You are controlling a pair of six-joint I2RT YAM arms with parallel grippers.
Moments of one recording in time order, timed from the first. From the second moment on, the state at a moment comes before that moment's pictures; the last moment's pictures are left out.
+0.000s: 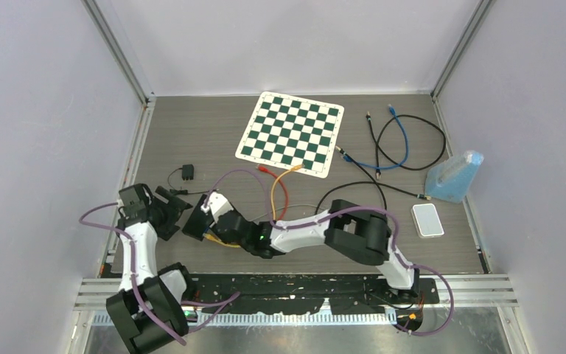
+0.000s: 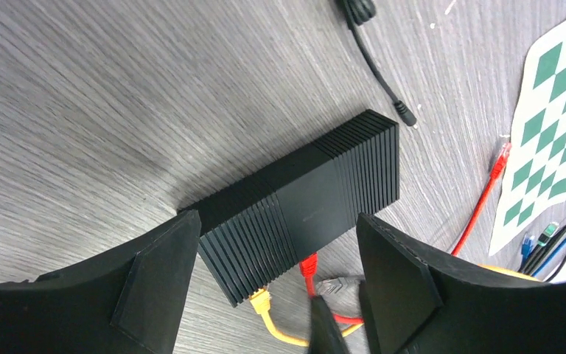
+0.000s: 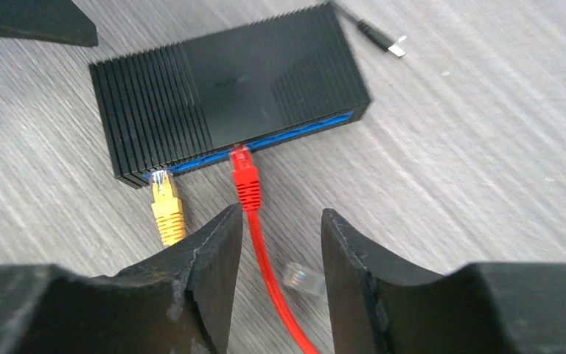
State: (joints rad) left arm 0.45 0.97 0.51 -0.57 0.28 -0.65; right arm 1.32 2.15 1.33 0.30 0.44 0.17
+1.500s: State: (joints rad) left arm -0.01 0.63 0.63 -0.61 0.47 -0.39; right arm 0.24 1.67 1.11 -0.23 0.03 -0.18
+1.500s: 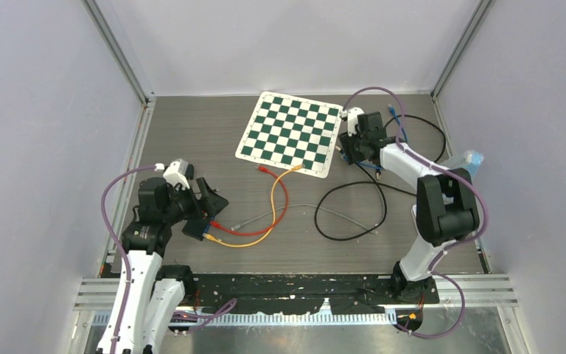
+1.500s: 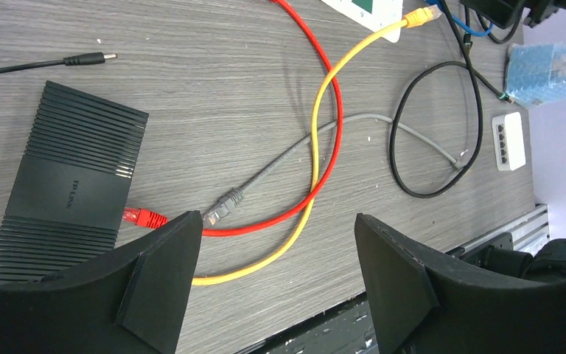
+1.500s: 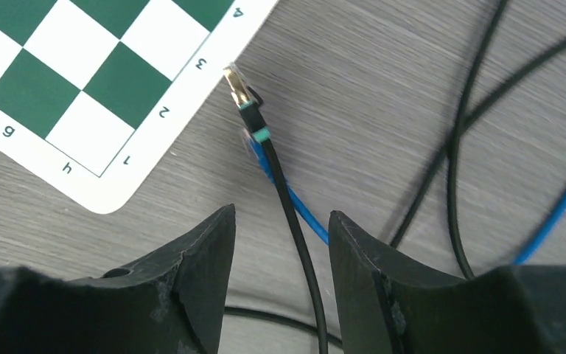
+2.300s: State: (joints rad) left arm -0.02 0.62 0.63 -0.62 0.44 -0.39; right arm 0.22 2.02 1.46 -0.39 -0.10 -0.39
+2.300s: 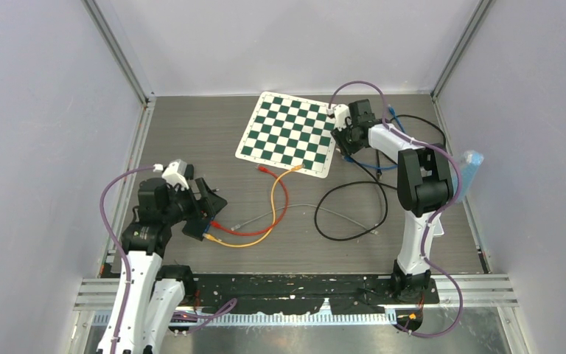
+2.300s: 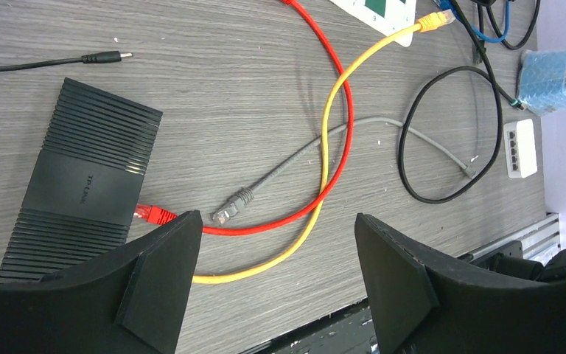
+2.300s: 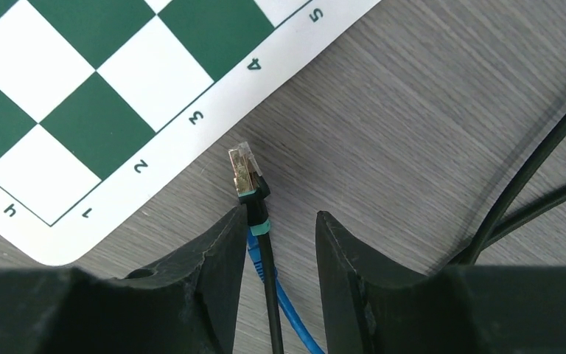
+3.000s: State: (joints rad) left arm -0.02 0.64 0.63 -0.62 0.43 -0.38; right arm 0.20 2.02 1.48 -0.50 -0.13 -0.46
